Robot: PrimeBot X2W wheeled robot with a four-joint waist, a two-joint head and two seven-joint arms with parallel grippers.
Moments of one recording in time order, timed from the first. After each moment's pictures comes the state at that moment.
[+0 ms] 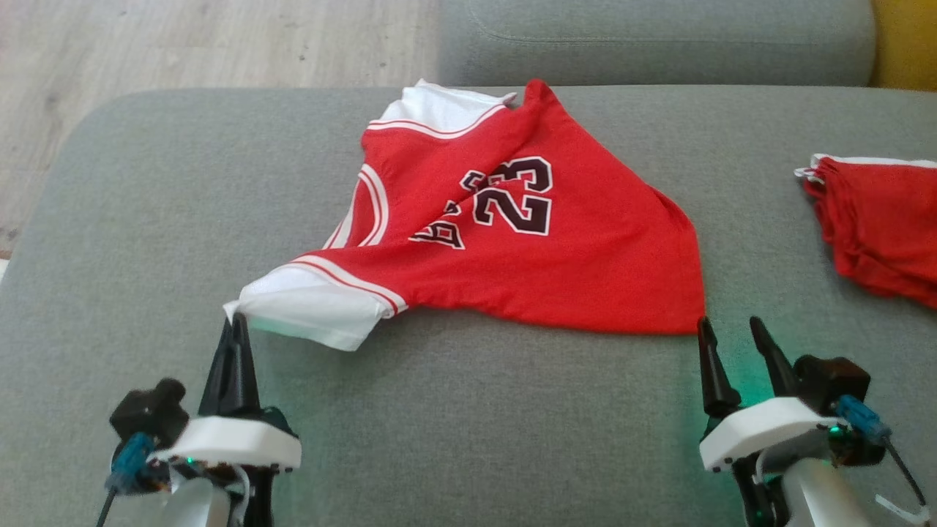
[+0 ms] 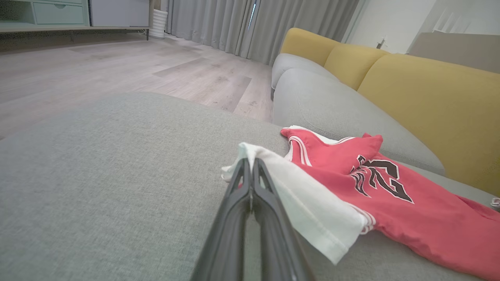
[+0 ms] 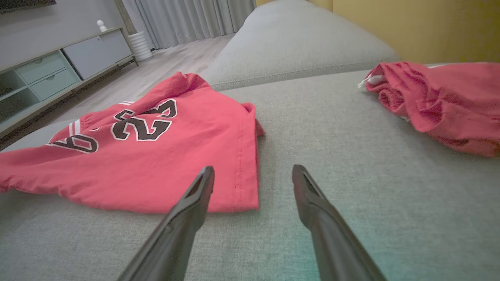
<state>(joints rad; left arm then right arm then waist) -0.15 0.08 -0.09 0.44 -0.41 -0.08 -0.21 -0.13 -0.05 0.02 0.52 0.18 0.13 -0.21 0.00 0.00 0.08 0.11</state>
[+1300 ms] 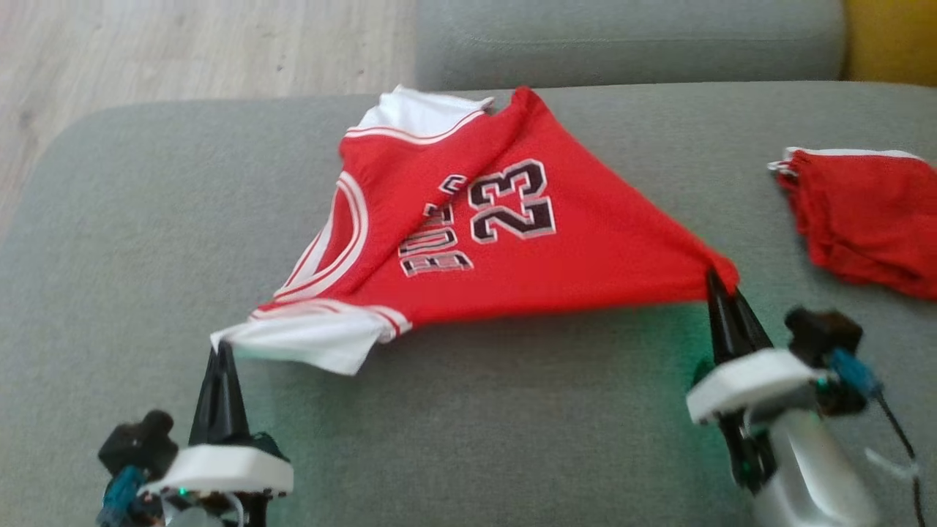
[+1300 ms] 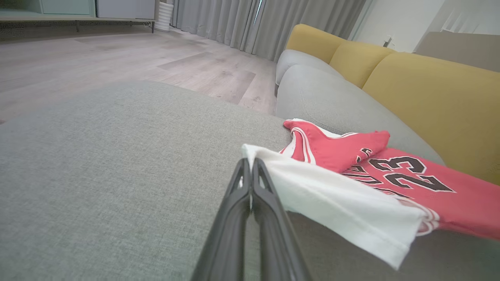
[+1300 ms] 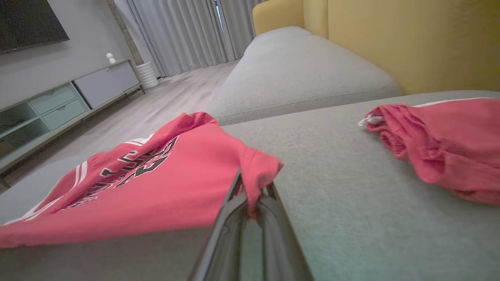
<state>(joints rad) -0.08 0.09 -0.09 0.39 -0.46 -0.03 -0.22 -0.28 -0.05 0.06 0.62 0.24 0.13 -0.25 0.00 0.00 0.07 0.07</state>
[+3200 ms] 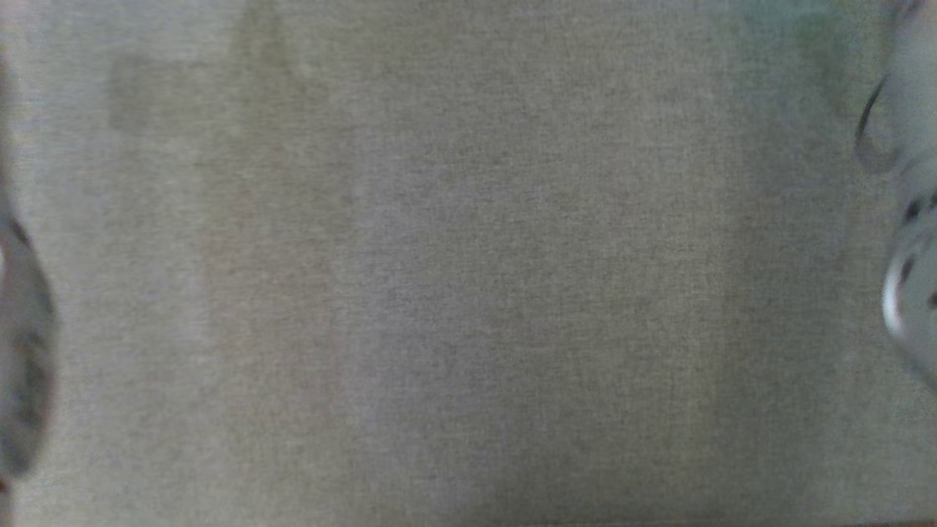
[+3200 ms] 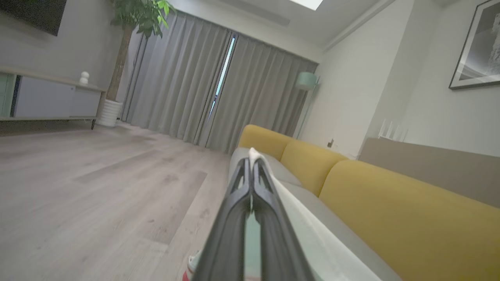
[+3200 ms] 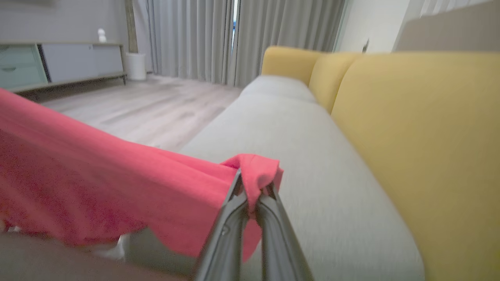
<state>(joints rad) -1.58 0.22 -0.14 0.93 -0.62 -0.12 -0.26 -1.52 -0.07 -0.12 1.11 -0.28 0.13 -0.25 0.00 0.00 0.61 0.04</state>
